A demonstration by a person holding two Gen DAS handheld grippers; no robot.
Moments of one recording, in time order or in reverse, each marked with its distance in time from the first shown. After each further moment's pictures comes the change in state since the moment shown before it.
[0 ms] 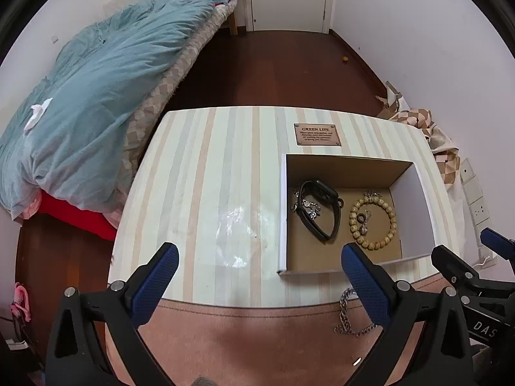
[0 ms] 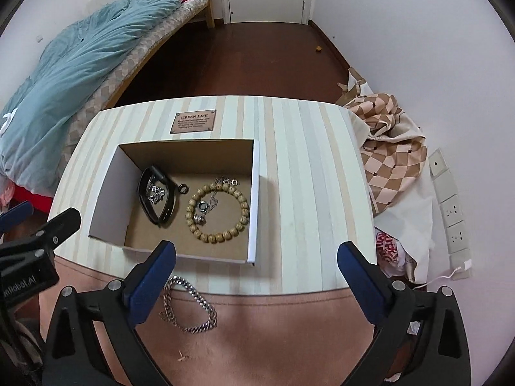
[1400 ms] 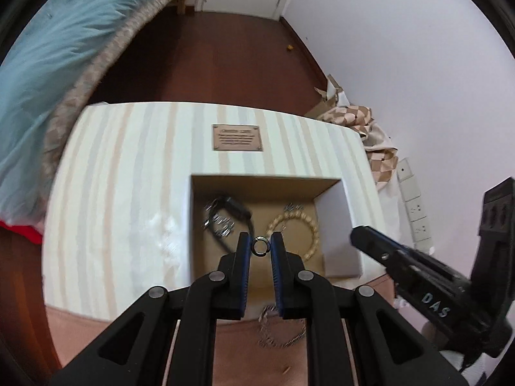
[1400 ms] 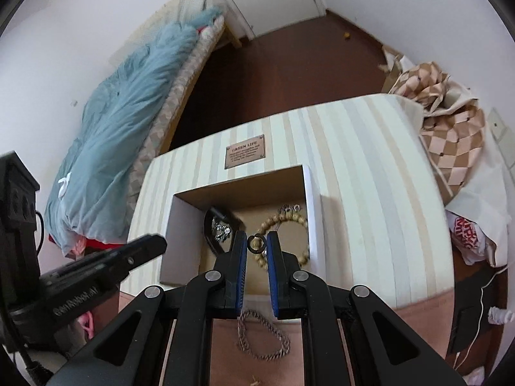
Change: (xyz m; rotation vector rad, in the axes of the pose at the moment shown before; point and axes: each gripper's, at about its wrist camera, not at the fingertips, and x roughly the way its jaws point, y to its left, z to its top) left arm 0.028 -0.029 0.052 -0.011 0.127 -0.364; right arm 0.030 -0.023 0.037 0.216 -0.010 0.395
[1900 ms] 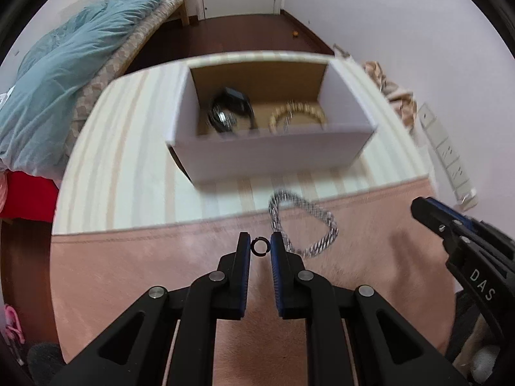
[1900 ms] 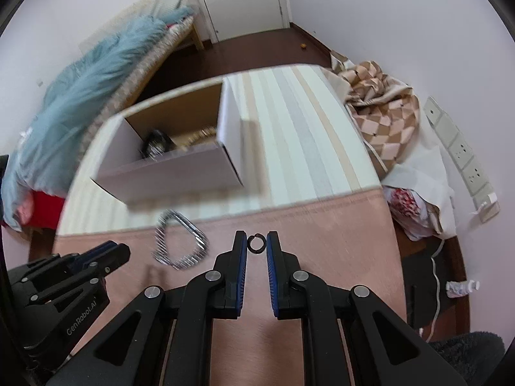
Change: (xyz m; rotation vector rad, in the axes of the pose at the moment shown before) left arm -0.001 -0.027 -0.143 0.131 -0.054 0.212; right arm -0.050 -0.022 -0.135 -0.055 -0.114 -0.237
